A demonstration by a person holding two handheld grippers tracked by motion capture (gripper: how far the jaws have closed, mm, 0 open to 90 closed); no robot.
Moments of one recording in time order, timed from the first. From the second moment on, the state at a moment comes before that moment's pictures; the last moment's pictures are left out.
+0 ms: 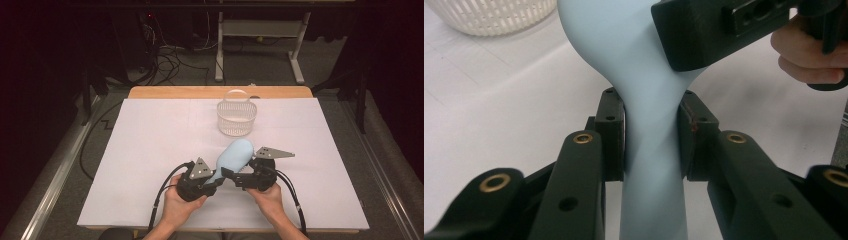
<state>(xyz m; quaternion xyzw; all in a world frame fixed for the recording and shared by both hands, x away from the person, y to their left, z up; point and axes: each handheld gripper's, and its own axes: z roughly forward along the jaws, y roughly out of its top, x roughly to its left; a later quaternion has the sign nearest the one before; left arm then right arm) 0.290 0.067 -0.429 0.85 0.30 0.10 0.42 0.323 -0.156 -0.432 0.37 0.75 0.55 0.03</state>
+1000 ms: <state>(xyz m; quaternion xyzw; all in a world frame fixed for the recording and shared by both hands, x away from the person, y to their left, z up) 0.292 0.074 -0.425 0.84 0.31 0.10 0.43 0.328 -0.153 -0.416 0.35 0.75 0.56 -0.02</state>
